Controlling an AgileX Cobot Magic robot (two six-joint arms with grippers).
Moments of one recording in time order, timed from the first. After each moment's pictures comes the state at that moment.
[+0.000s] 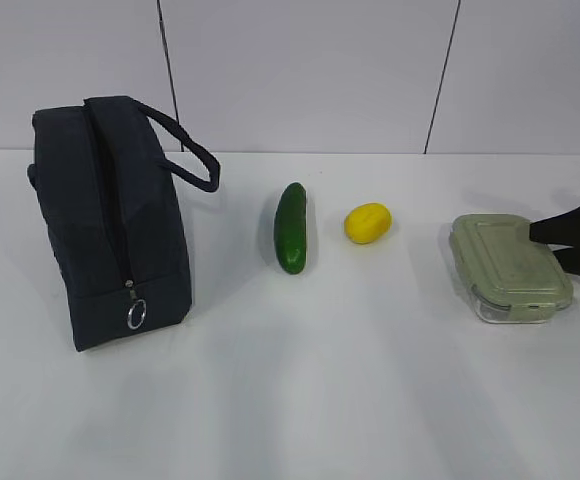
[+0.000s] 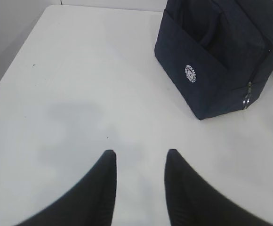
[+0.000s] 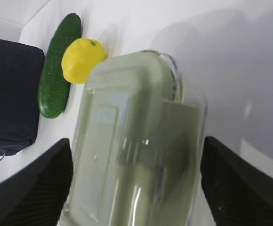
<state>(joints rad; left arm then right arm) 0.00 0.01 -0.53 0.00 1.09 -0.09 -0.51 2.21 -1.25 1.33 1.16 -1.40</state>
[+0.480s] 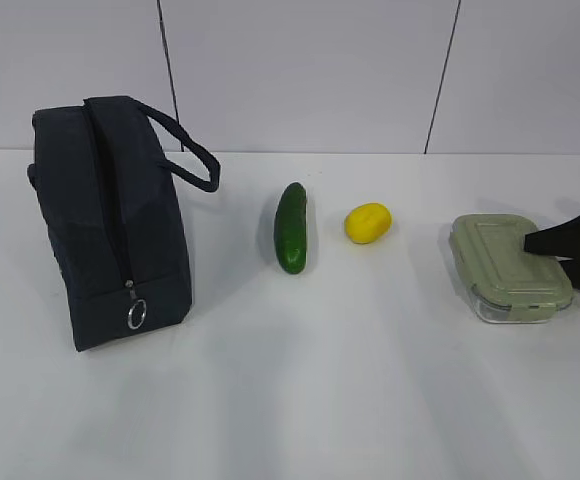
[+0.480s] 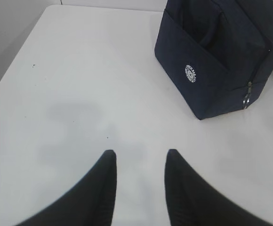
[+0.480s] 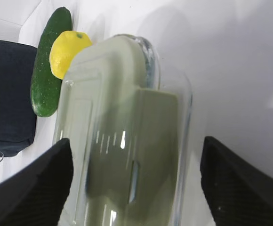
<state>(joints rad) 0.00 0.01 -0.53 0.00 1.09 -0.09 -0.51 2.27 -1.25 1.34 1.16 -1.40</state>
